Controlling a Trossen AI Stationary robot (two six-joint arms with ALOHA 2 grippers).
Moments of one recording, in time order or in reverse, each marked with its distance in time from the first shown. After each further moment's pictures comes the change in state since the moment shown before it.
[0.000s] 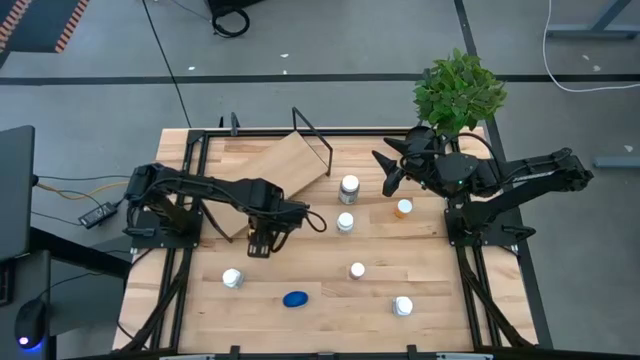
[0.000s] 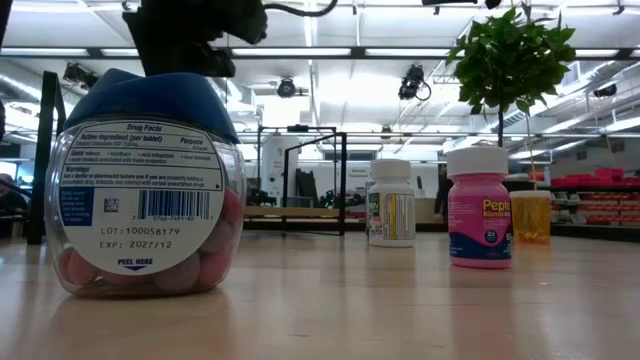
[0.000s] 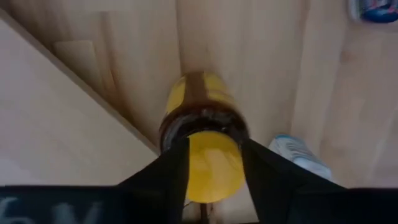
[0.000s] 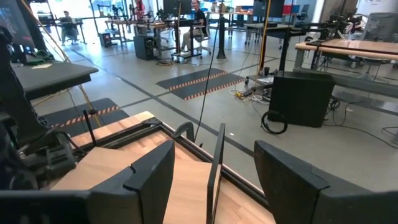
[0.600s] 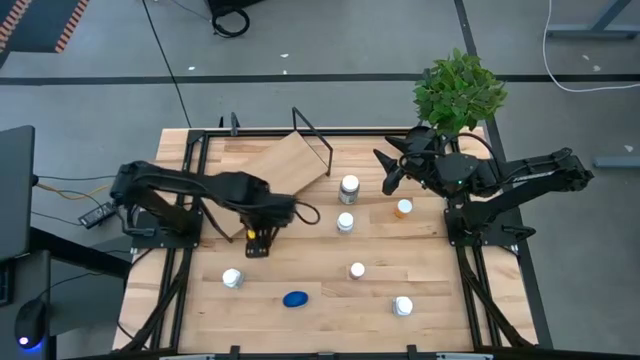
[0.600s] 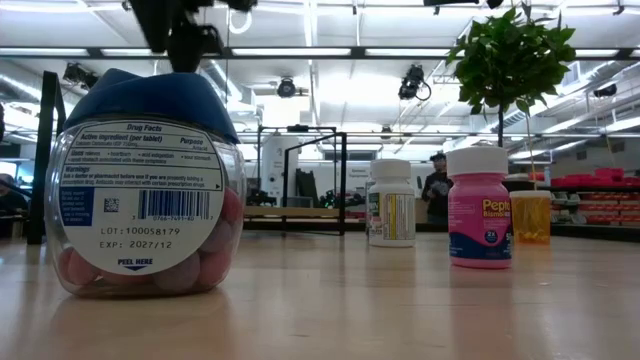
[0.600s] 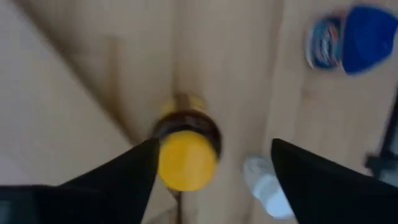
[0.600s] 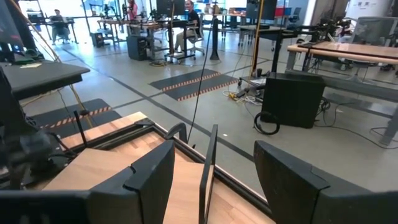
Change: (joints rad) left arm -0.005 -0.138 -0.009 0.062 -0.004 -0.145; right arm 0.000 0.000 0.000 -0.001 0.031 -0.011
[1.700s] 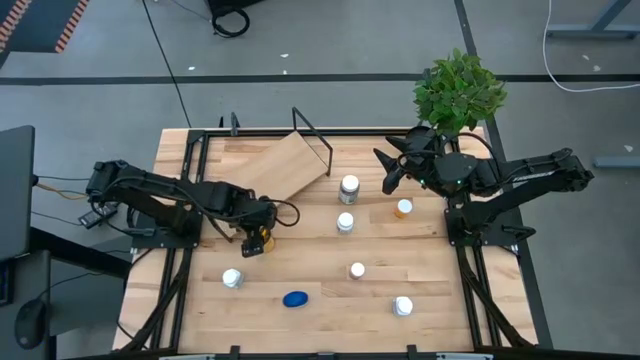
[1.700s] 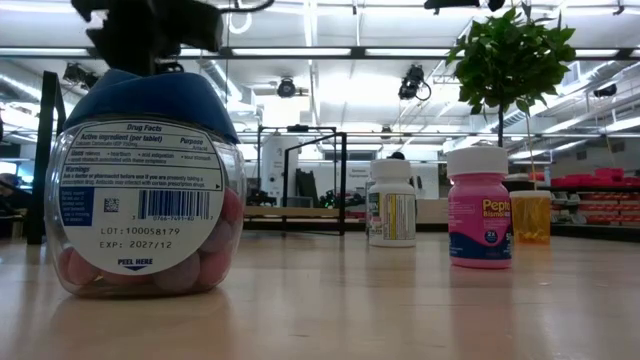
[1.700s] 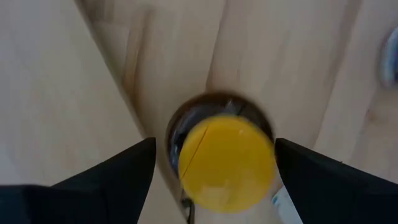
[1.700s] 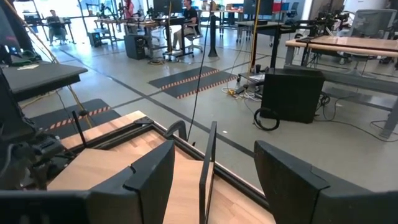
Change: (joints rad) left arm -0.026 -0.176 -0.407 0.280 -0.121 -0.165; right arm -0.008 0.000 0.000 -0.019 0.000 0.037
